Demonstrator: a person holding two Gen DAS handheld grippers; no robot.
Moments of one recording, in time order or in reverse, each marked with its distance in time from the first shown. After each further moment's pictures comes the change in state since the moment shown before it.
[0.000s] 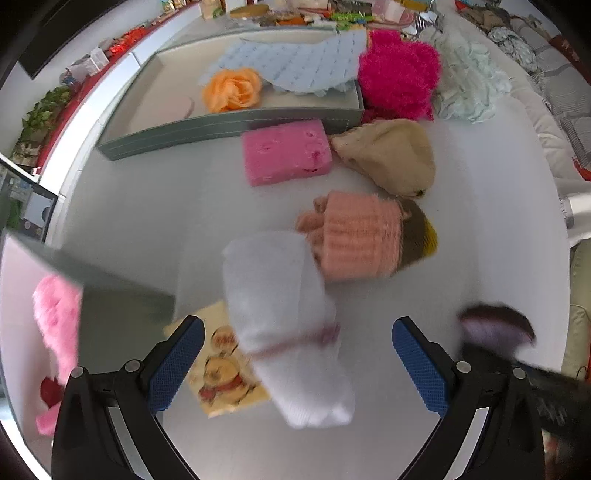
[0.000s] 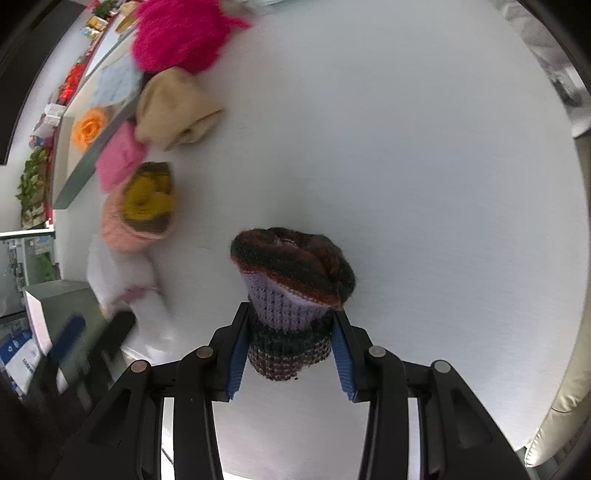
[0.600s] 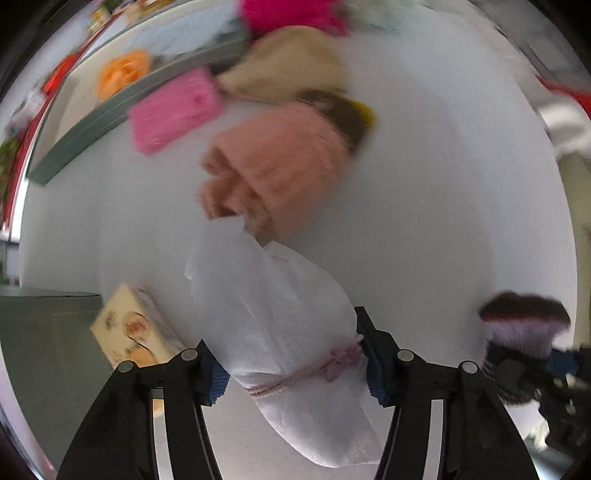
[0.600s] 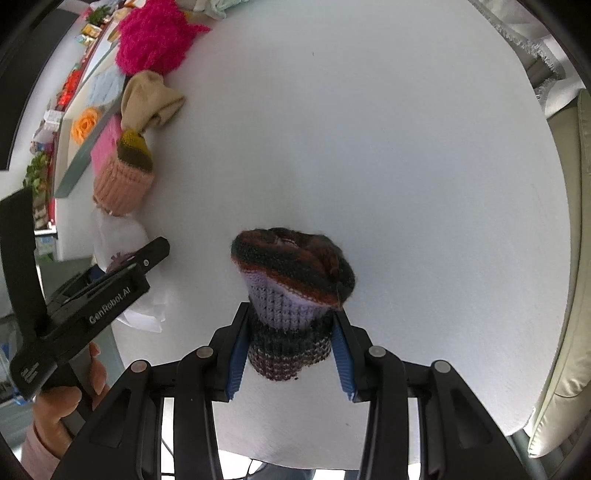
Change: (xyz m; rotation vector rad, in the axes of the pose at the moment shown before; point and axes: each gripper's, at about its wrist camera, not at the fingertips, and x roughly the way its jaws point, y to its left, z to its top) left arm 0.020 -0.053 -0.033 0.279 0.096 -0.054; right arm -0.001 -0.020 -0.038 0.017 0.013 0.013
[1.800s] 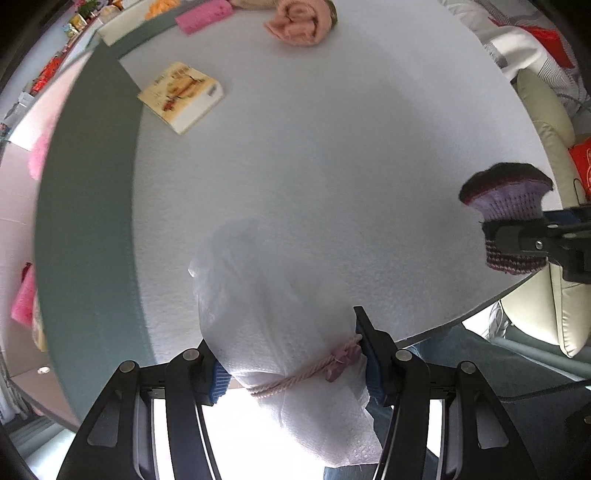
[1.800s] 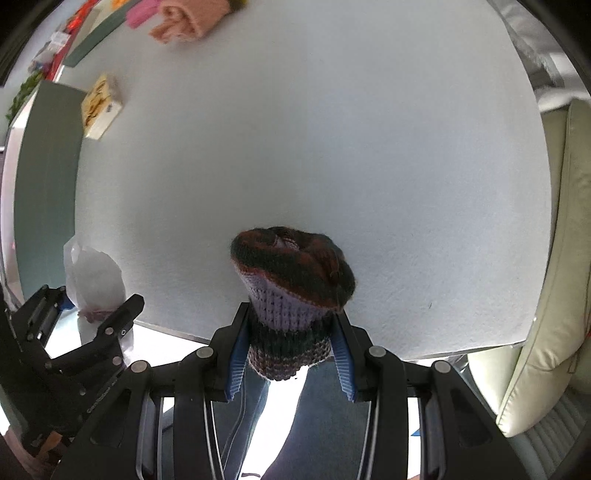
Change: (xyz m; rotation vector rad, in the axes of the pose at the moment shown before) left arm -0.072 0.001 -0.142 0.078 0.065 -0.018; right arm 0.065 0.097 -0.112 -0.166 0.121 -0.159
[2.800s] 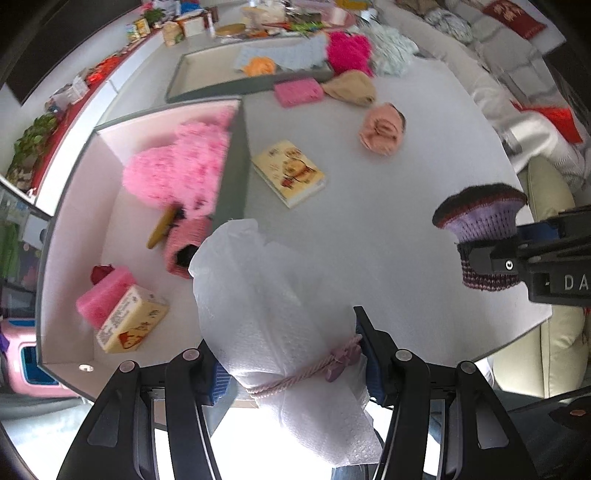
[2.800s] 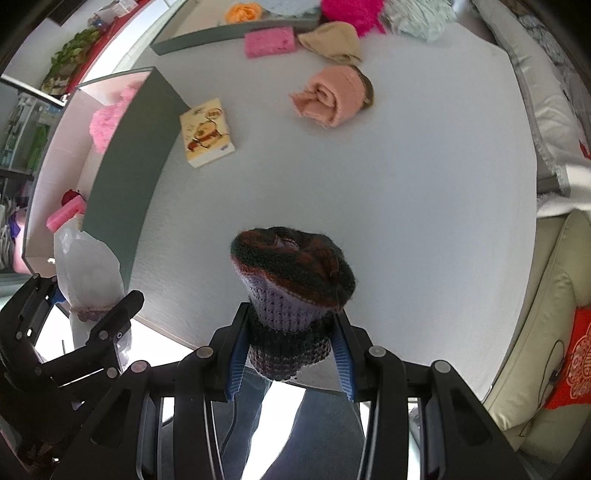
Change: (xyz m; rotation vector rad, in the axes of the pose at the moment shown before) left arm -0.045 0.086 -0.064 -0.185 -0.261 0.003; right arm -0.118 0.027 -0.040 -0.248 -0.147 -0.086
